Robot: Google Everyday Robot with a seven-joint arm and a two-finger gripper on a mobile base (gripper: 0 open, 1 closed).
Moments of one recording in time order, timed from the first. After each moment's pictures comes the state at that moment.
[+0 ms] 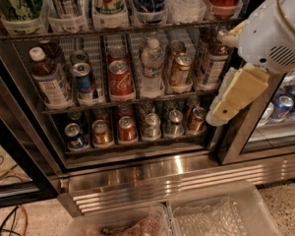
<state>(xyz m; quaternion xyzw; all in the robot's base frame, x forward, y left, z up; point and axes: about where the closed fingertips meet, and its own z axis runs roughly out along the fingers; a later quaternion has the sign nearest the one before) 0.449 -0.126 0.991 -0.60 0.76 0.03 0.27</state>
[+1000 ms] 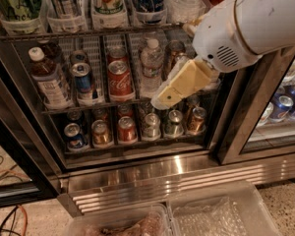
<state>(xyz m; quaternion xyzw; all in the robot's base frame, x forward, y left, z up) 0.475 -0.047 1.004 -0.56 0.72 0.09 0.40</state>
